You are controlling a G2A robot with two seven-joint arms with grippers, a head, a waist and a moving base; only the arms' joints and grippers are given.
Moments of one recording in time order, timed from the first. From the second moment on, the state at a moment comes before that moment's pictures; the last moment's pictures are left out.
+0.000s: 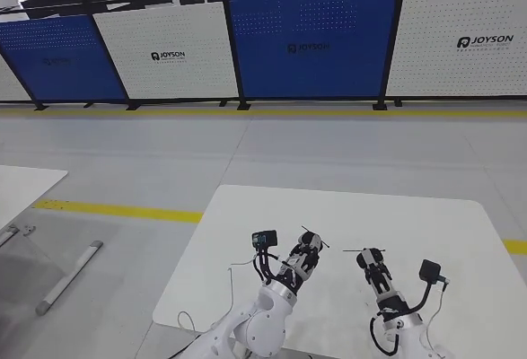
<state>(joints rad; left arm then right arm) 1.42 -1.26 -0.90 -1.74 0.41 0.16 0.23 -1.49 -1.11 0.99 -1.70 -0.12 -0.15 -0.21</state>
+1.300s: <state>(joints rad) 1.41 -1.27 -0.91 -1.73 0.39 0.20 0.26 -1.48 -1.13 1.02 -1.68 -0.11 -0.28 -0.12</state>
